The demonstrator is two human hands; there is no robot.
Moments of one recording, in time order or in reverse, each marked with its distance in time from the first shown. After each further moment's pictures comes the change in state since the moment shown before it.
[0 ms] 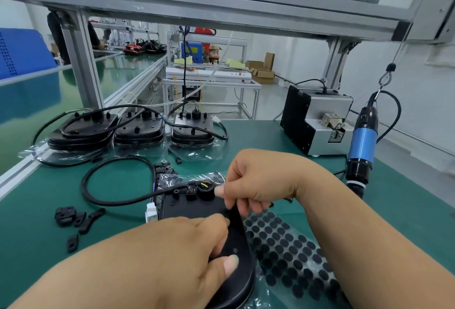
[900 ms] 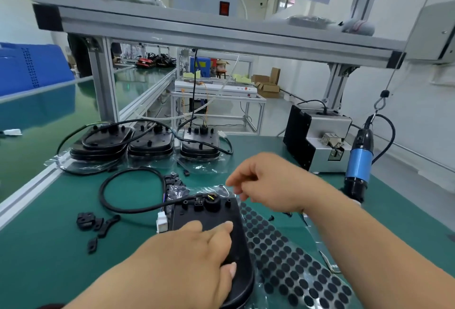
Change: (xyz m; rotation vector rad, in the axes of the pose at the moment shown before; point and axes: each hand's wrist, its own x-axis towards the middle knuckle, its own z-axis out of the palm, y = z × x) left_hand 0.001 0.001 0.009 0.238 -0.006 -0.053; right_hand -0.018 -0.004 -0.004 -0.002 0.307 -0.053
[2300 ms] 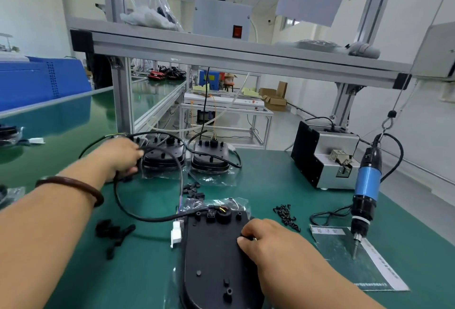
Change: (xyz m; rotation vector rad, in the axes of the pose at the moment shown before) left_hand 0.057 -0.216 -0.029 -1.015 0.423 -0.869; right_hand -0.045 0.013 0.066 -0.651 0.067 -0.217
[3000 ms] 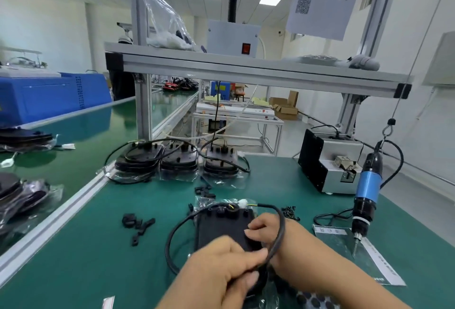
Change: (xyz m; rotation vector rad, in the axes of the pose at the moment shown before) left_hand -0.254 -0.005 0.094 -0.064 -0.245 0.622; right_hand -0.001 0.010 -0.005 0.543 -0.015 0.192
